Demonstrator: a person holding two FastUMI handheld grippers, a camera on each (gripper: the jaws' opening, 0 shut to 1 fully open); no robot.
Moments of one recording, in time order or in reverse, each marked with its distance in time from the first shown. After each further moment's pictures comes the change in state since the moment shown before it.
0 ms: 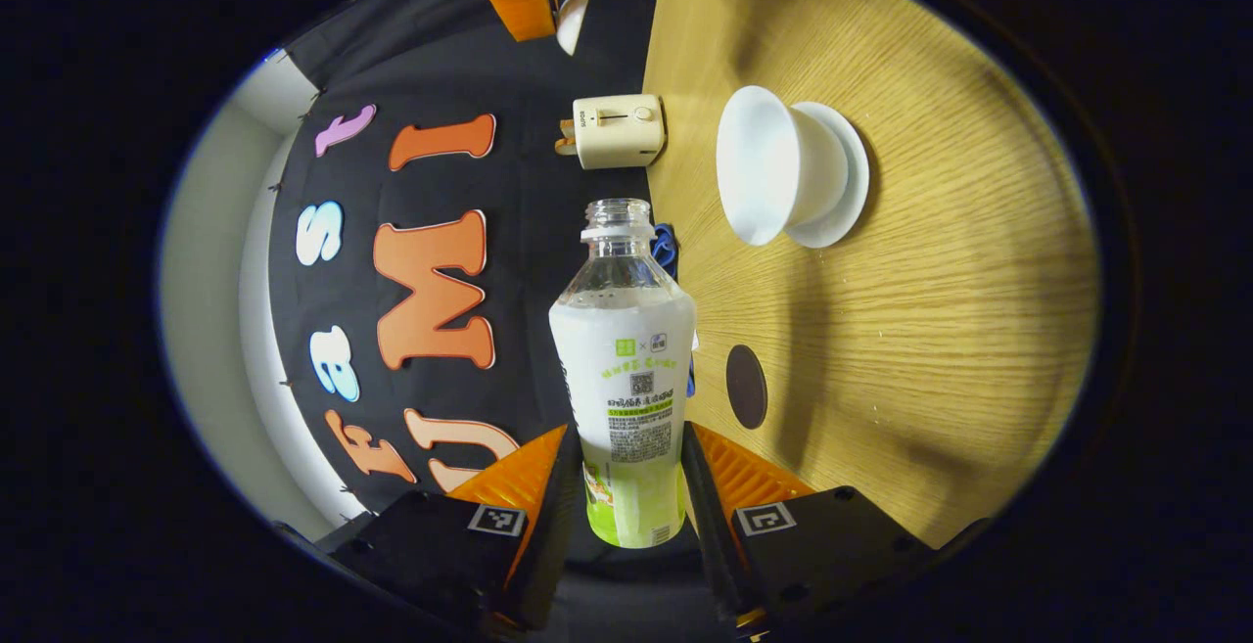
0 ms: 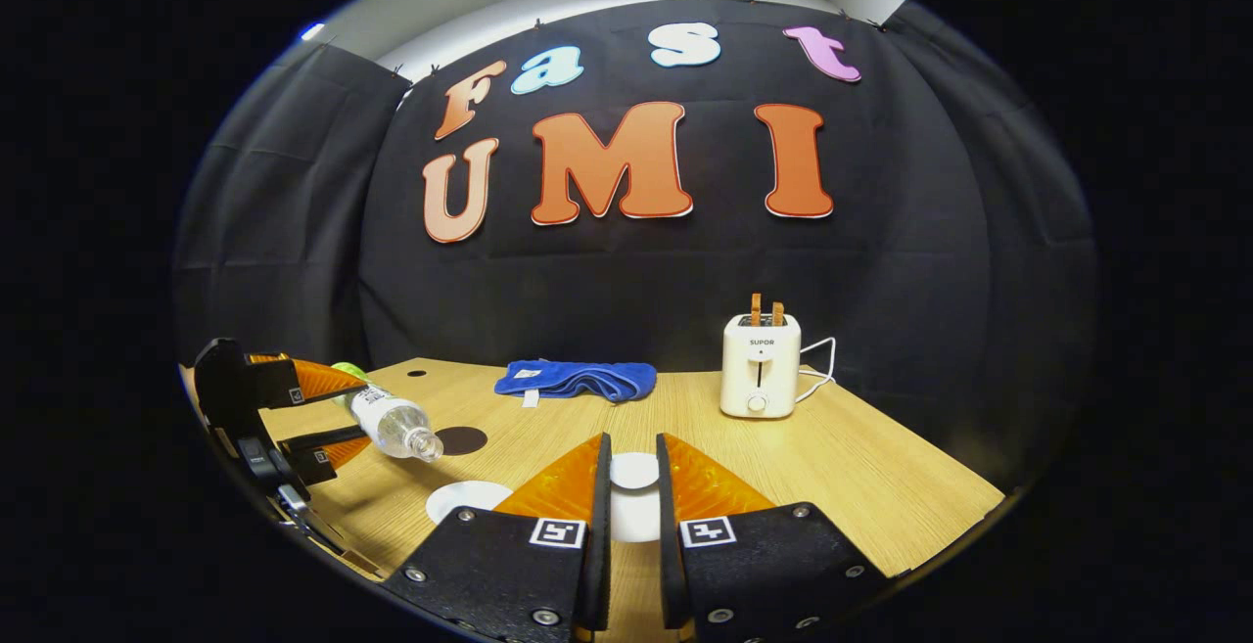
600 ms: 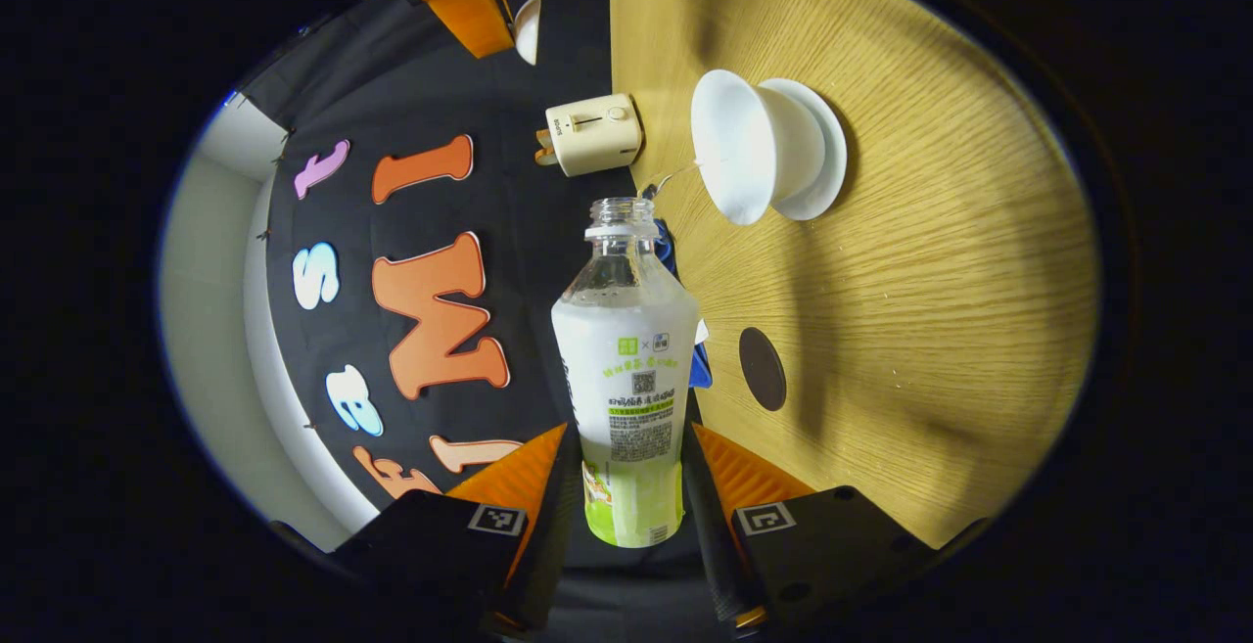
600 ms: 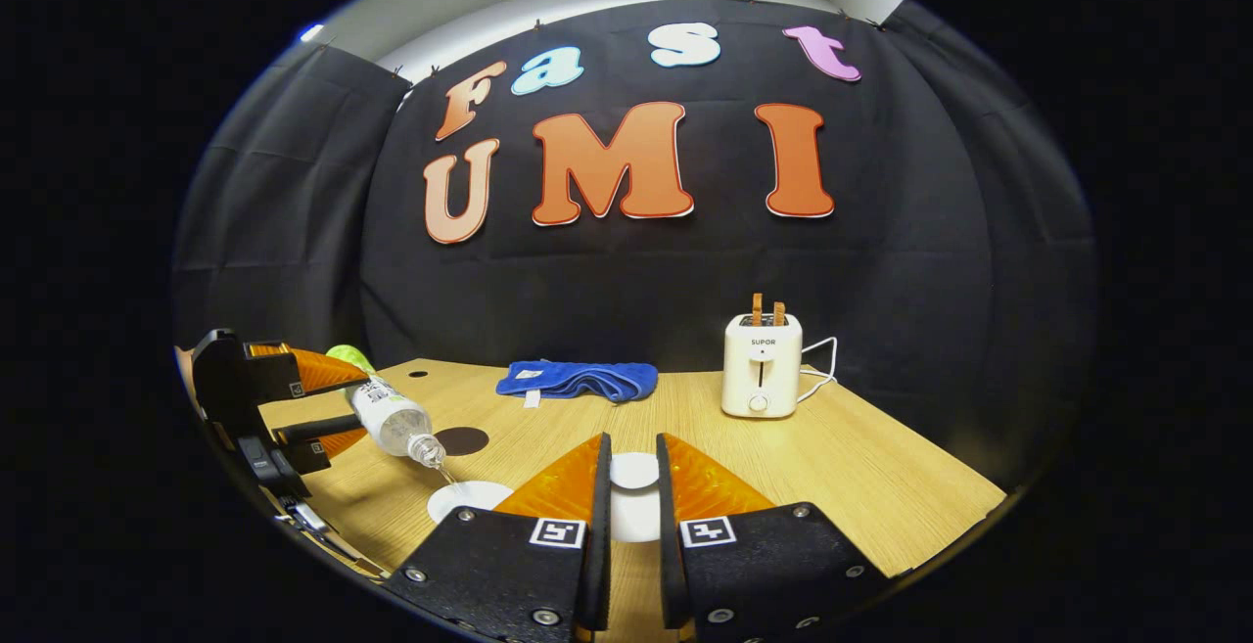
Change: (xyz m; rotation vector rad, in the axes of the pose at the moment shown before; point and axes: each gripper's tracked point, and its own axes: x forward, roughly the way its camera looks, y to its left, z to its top) left arm -0.002 0.013 0.000 0.131 -0.006 0.007; right arm 0.001 0.001 -0.001 -0.002 -0.003 0.003
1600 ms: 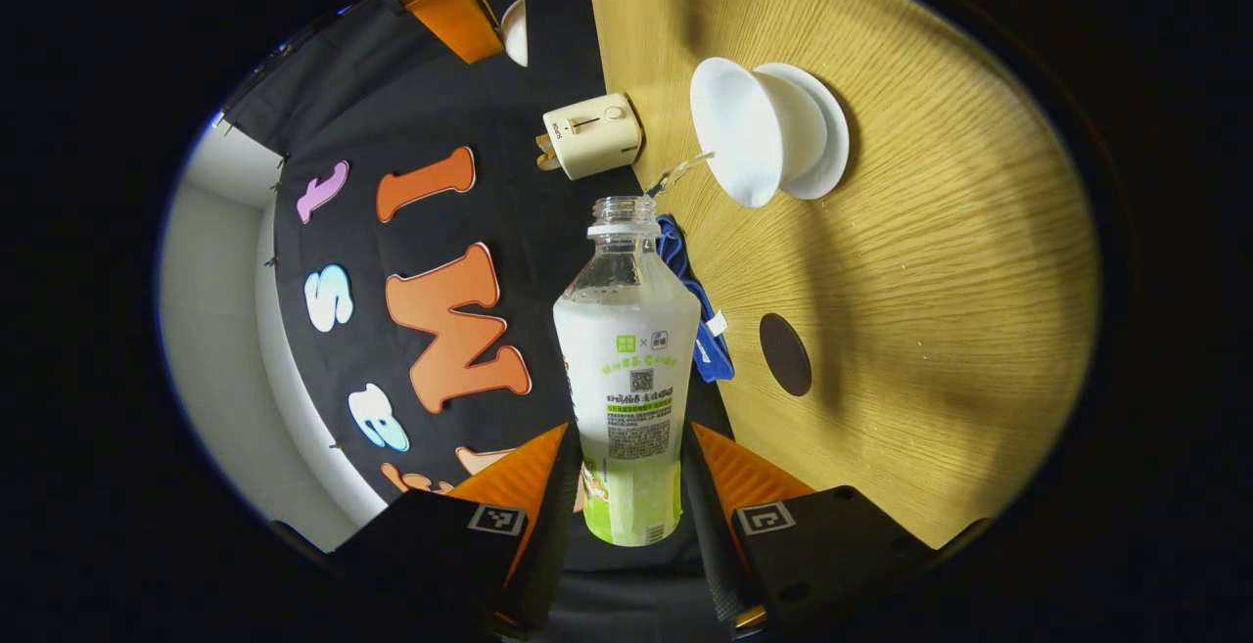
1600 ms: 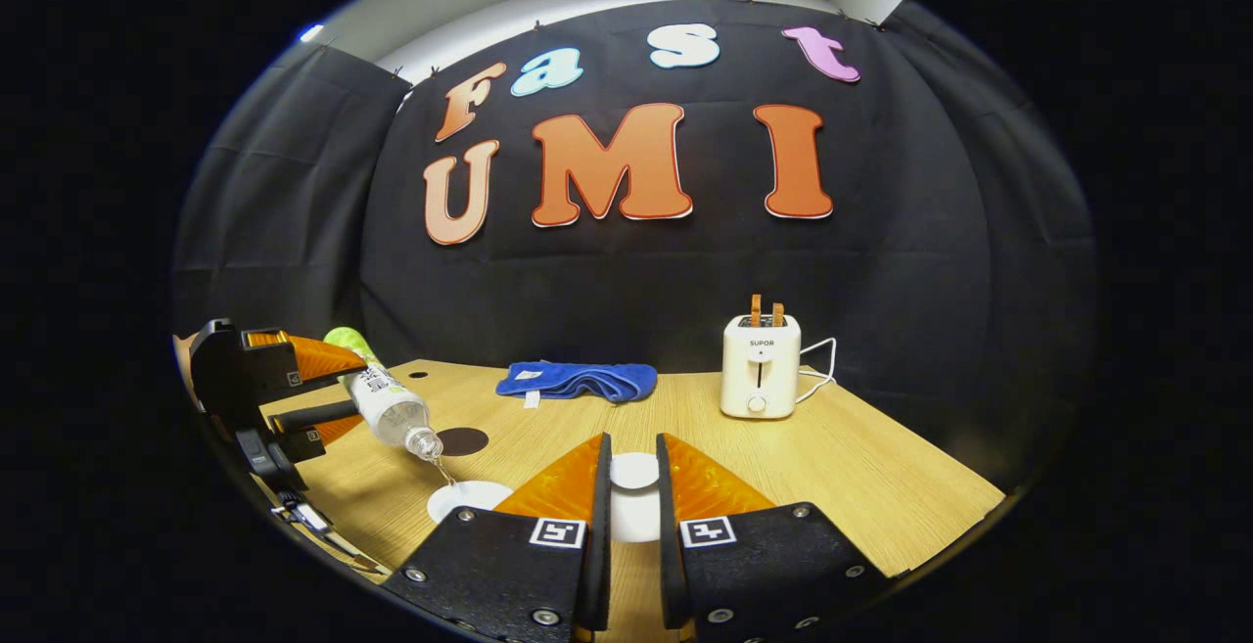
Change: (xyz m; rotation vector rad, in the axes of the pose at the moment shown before) left arm -0.003 0.020 -0.009 0.089 -0.001 0.043; right arm -0.001 -0.002 0.003 0.001 0.000 0.003
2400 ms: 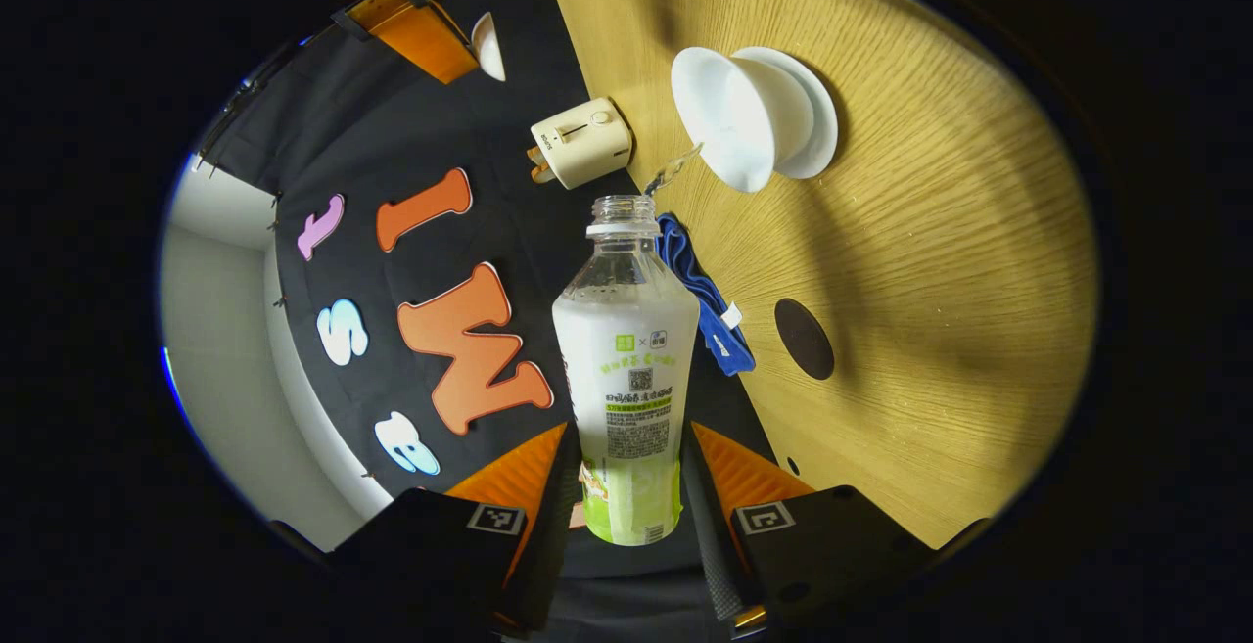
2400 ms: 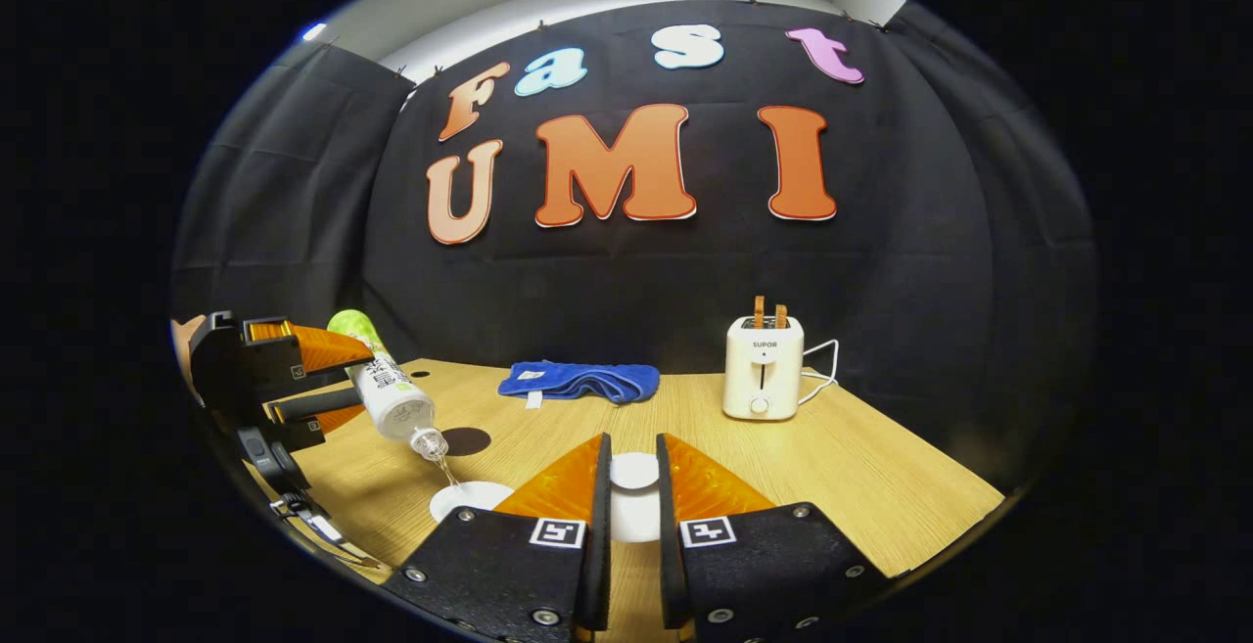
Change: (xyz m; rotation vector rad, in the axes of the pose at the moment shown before) left arm 0.003 0.010 0.000 0.118 -0.009 0.028; right arm -0.001 0.004 0.002 -0.006 -0.005 0.009
